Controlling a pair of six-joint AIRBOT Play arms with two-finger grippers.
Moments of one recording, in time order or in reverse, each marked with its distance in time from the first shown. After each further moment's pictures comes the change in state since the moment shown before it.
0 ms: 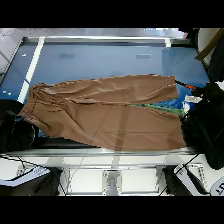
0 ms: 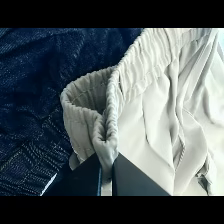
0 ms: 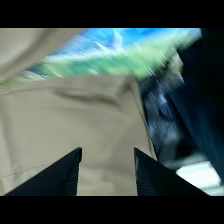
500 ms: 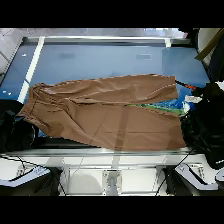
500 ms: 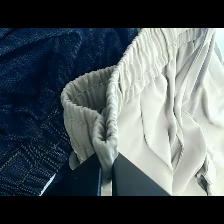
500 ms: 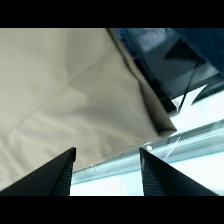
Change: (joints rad) left arm 0.000 0.005 0.000 -0.002 0.001 0.002; right arm -0.178 -0.101 -0.451 -0.040 -0.074 -0.084
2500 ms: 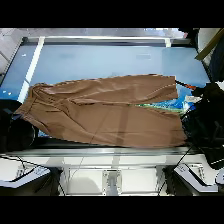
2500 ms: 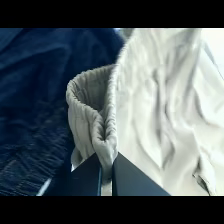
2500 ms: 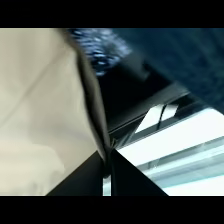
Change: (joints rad) left arm 0.000 0.039 0.065 0.024 -0.036 0.011; right arm 0.072 0.018 -0.068 -0.029 -0.159 0.029
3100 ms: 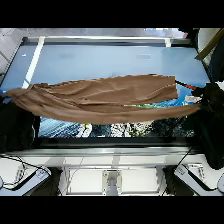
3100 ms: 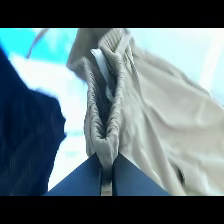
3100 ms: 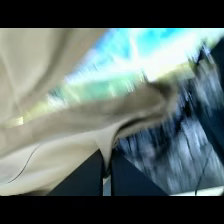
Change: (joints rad) left arm -0.241 0.063 0.273 0.191 0.058 -0.179; right arm 0.262 -0.049 0.462 0.227 -0.028 0.090
